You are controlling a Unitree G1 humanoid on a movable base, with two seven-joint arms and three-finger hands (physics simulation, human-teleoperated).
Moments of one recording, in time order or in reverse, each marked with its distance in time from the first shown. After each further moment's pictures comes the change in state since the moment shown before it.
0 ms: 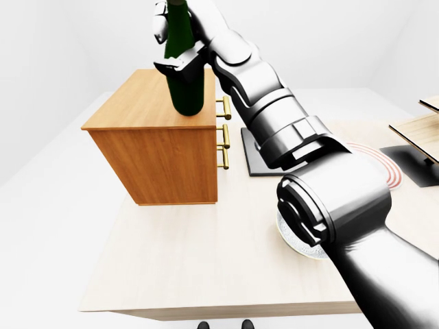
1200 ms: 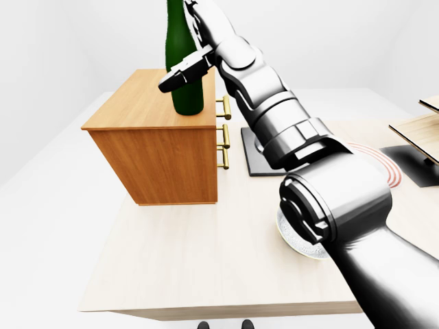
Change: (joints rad) left arm 0.004 0.000 0.008 0.001 -0.004 0.000 -0.004; right arm 0.022 -0.015 -0.005 0.011 -0.044 0.000 -0.034
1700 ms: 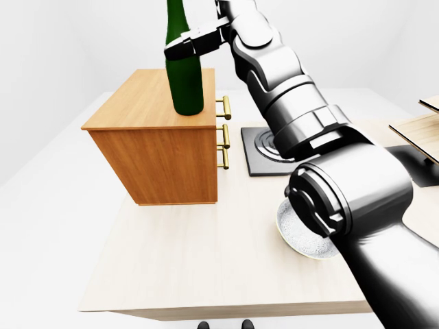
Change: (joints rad) left arm -0.002 0.001 -0.003 0.000 -0.001 0.000 0.004; right arm -0.045 -0.051 -0.032 -0.004 0.067 0.000 -0.128
